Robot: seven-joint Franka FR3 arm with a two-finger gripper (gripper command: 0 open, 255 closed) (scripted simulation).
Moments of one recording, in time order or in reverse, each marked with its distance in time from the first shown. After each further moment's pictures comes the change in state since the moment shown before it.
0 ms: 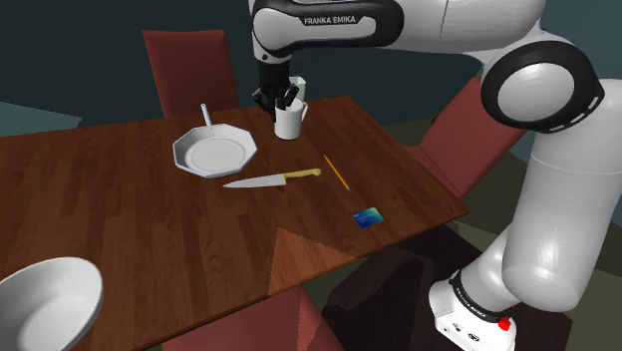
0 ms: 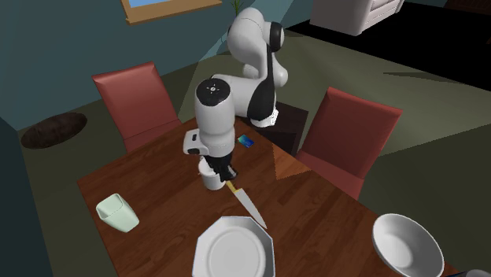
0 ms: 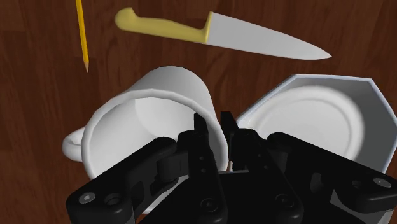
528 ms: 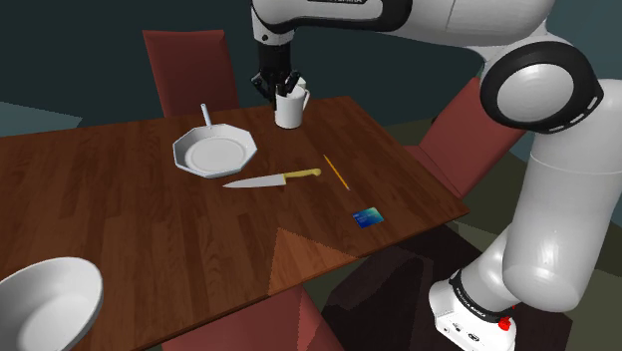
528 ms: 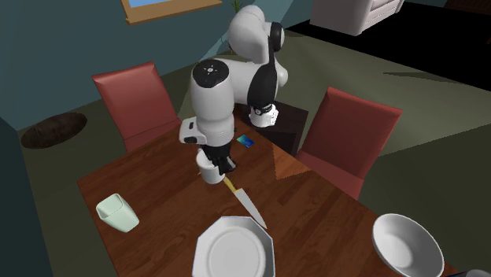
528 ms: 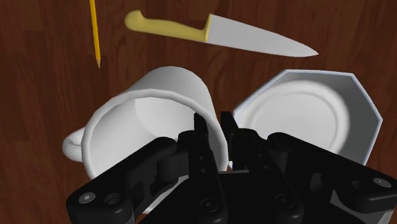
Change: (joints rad) arm 0.006 0.004 0.001 0.107 0.001 -0.103 -0.008
